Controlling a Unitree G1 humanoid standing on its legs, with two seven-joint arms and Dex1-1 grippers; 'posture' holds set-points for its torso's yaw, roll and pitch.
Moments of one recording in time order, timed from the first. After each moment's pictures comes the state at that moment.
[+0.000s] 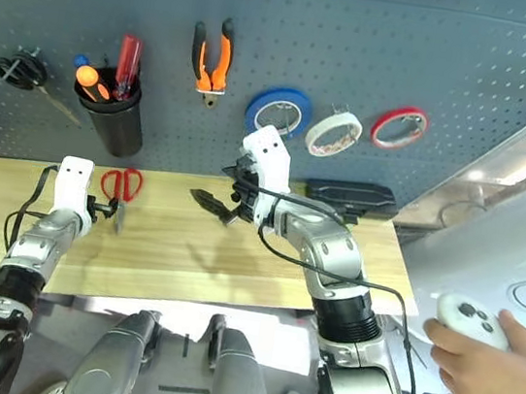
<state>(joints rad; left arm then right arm) -0.49 0.26 0.12 0.70 -0.03 0.34 -0.04 -0.50 -0.36 0.16 -0.22 0.32 0.85 0.63</state>
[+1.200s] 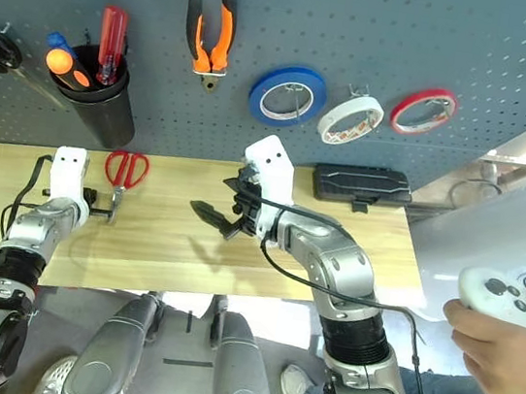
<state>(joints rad) -0.52 0.28 0.16 0.54 -0.07 0.55 -0.01 -0.47 -0.39 0.16 -0.30 0.35 0.91 0.61</state>
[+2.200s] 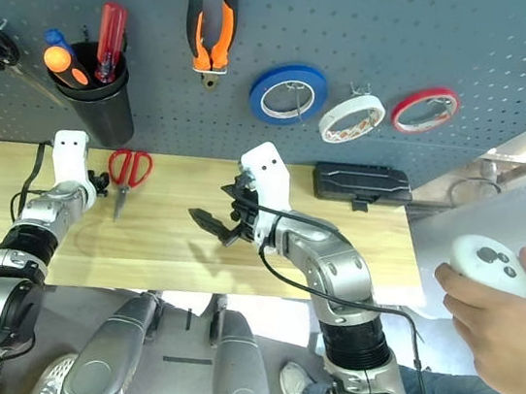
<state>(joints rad) -0.70 0.28 0.22 0.87 -0.07 0.30 0.07 -0.45 -0.41 0.18 -0.30 0.35 0.90 0.61</state>
